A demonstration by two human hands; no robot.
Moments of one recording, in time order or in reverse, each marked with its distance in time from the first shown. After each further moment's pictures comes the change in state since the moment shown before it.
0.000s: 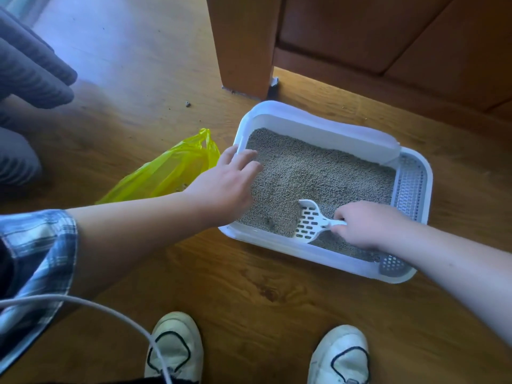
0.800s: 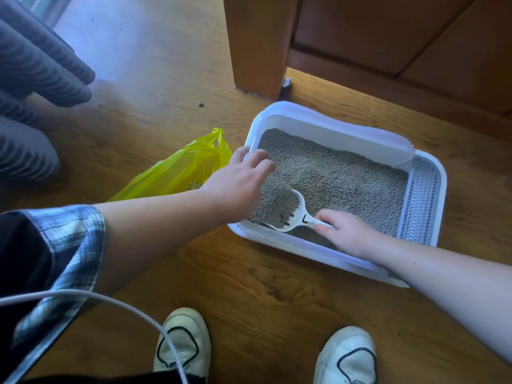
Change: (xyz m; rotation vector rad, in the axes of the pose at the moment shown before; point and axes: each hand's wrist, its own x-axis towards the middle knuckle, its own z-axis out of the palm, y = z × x) left_hand 0.004 -0.001 0.002 -0.052 -0.048 -0.063; right_hand 0.031 -0.019 0.048 0.564 0.070 -0.224
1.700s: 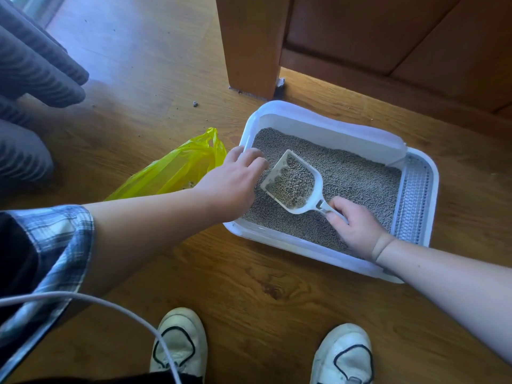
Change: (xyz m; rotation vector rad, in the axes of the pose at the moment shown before) left_hand -0.002 0.001 0.000 0.002 0.033 0.024; right_hand -0.016 0.013 -0.005 0.162 0.301 -0.112
